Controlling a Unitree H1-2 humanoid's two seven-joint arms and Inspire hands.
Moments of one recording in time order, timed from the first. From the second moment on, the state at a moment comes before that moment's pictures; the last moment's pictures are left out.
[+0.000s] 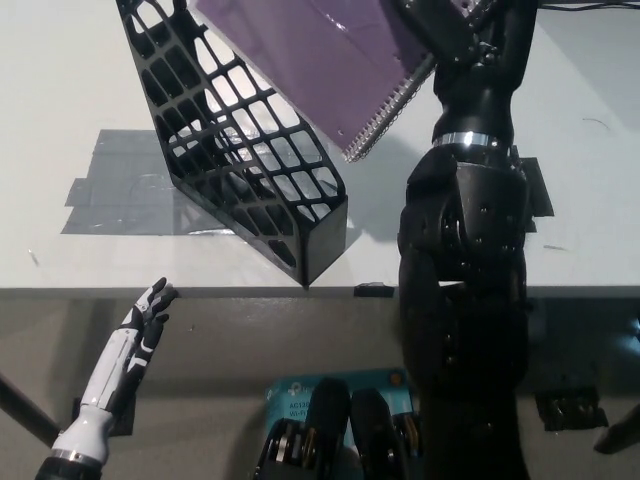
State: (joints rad) left_arm -0.14 0.26 0.00 0.34 0.12 -0.43 -0.07; right_arm -0.84 0.33 -0.10 -0.05 -0.01 0.13 -0.39
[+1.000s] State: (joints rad) left_arm -0.14 0.26 0.00 0.32 0.12 -0.43 -0.09; right_arm -0.87 0.34 0.01 0.22 -0.02 0.04 -0.47
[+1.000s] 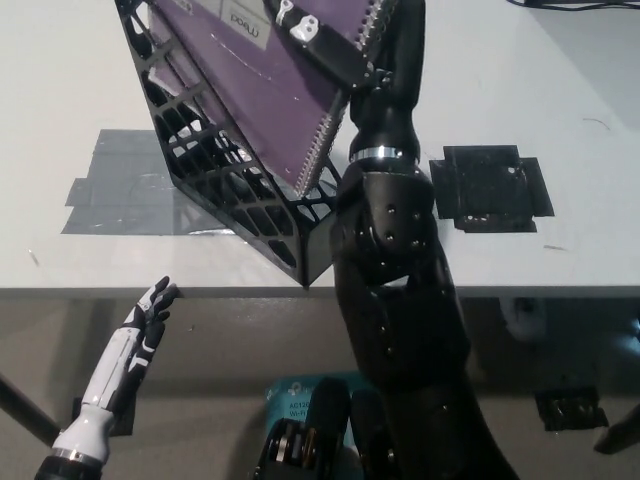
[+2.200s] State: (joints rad) left_arm -0.18 0.26 0.00 0.32 0.10 -0.41 -0.09; right_arm -0.89 0.18 0.05 -0.03 0.00 0.05 -0.22
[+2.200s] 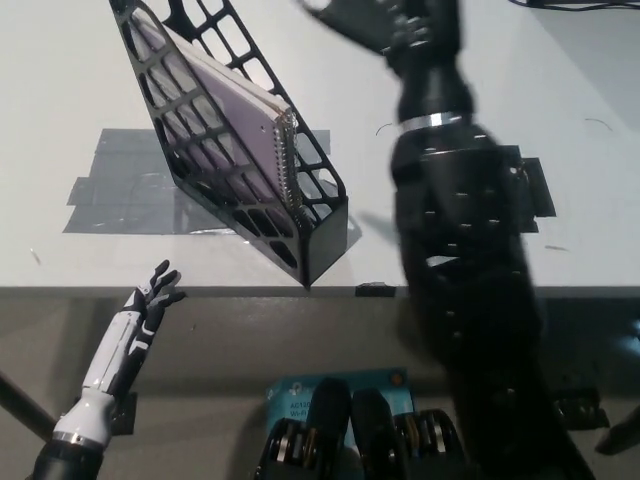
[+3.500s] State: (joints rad) left_arm -0.02 0.22 -0.02 0.33 0.10 -0.43 -0.08; right_arm 0.10 -0.11 0.13 -0.22 0.09 -0.02 0.02
